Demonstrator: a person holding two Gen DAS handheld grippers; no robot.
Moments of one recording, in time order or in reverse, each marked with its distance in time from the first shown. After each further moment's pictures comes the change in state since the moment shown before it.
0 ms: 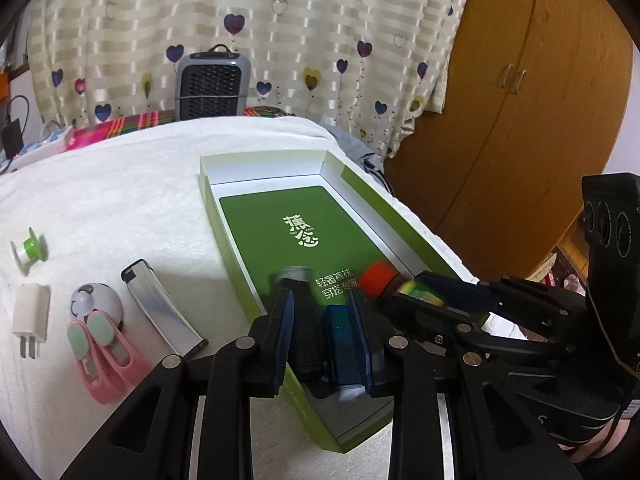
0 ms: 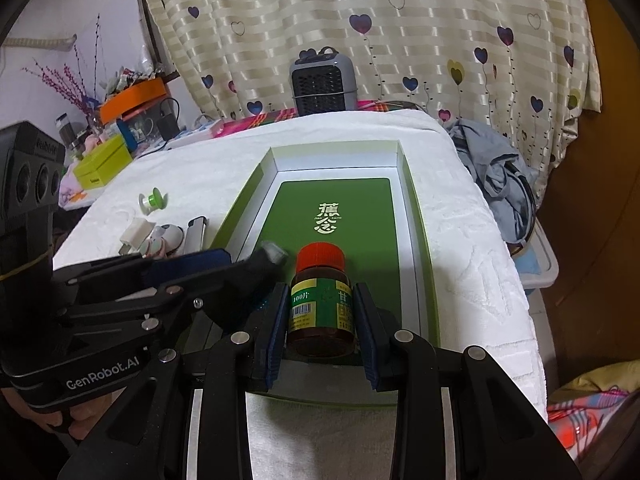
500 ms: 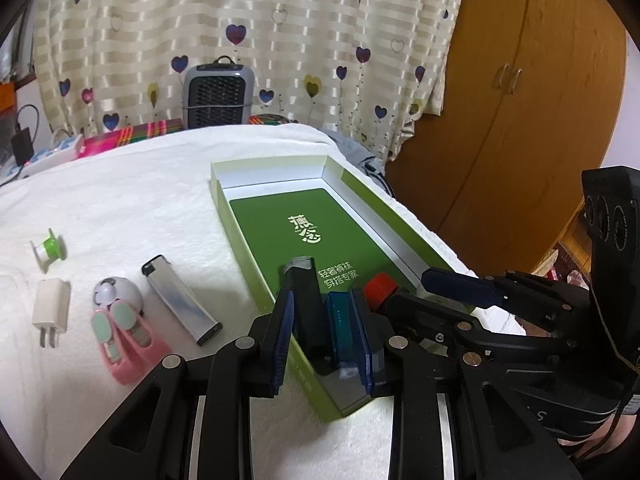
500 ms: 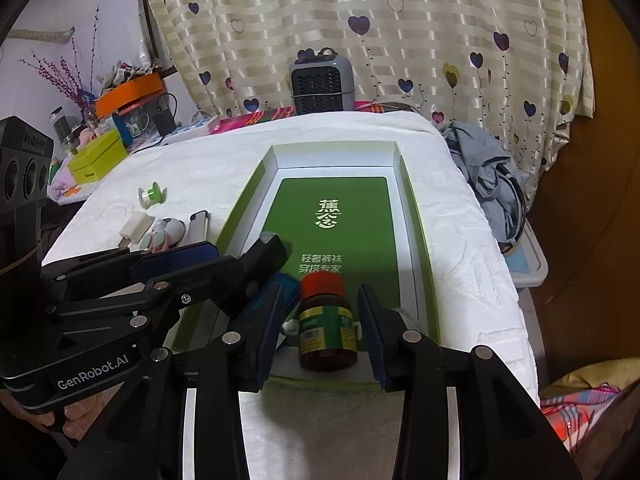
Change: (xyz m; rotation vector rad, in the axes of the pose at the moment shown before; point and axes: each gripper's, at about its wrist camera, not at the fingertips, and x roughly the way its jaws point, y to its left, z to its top) left arm -0.023 -0.003 -0.007 0.022 -0.021 0.025; right arm -0.012 0.011 -0.004 -0.012 -0.004 -0.030
